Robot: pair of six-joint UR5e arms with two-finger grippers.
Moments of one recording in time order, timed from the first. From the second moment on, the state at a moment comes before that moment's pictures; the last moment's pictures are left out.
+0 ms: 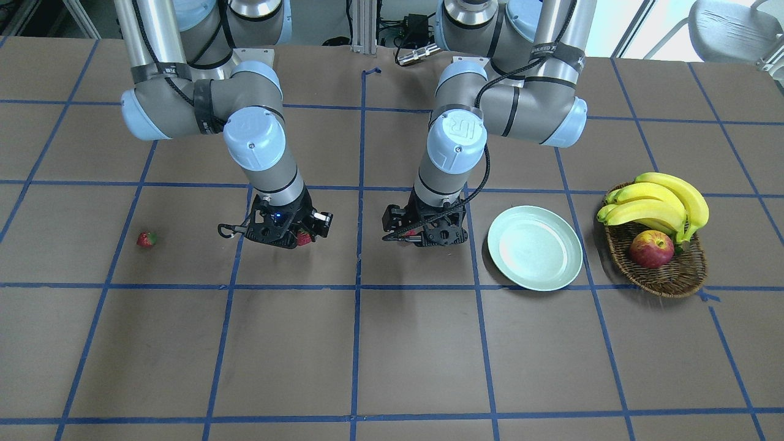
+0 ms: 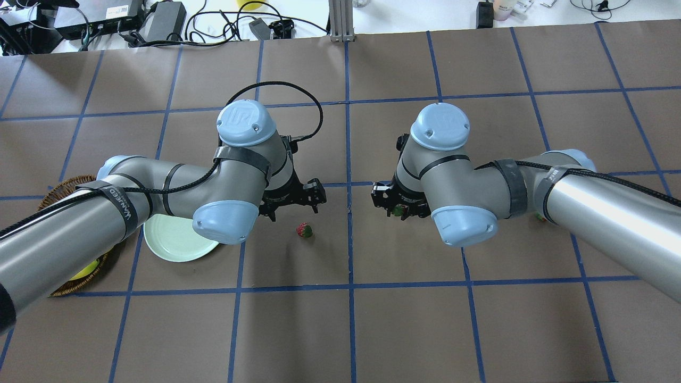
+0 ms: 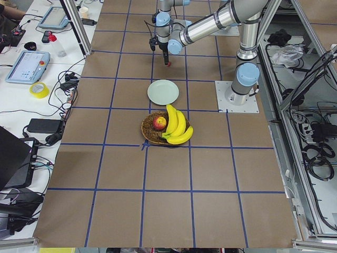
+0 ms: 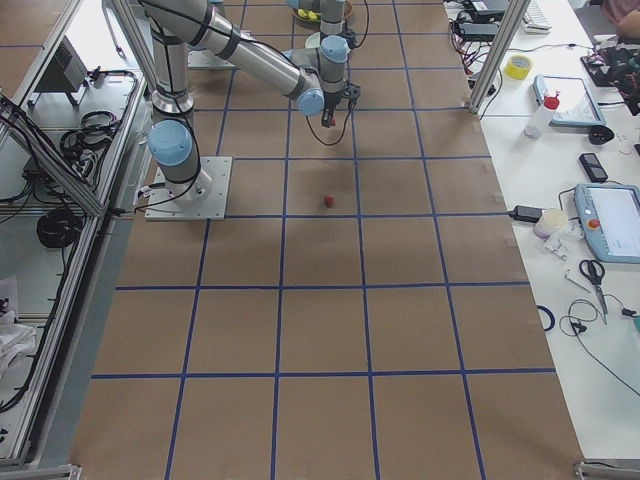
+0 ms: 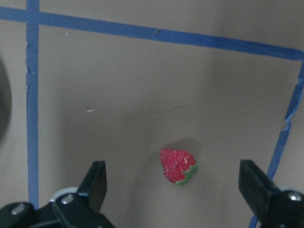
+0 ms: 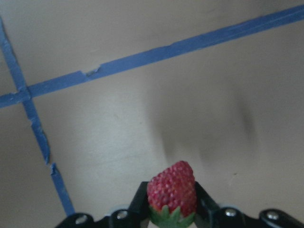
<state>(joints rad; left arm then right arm) -1.79 -1.86 -1.99 -0.91 1.49 -0.37 1.79 -1.29 2.04 -2.34 -1.43 0.47</state>
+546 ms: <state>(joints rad) -1.80 -1.91 -1.99 -0.89 1.48 -0.37 1.82 -1.28 2.05 -2.43 -1.25 0.46</state>
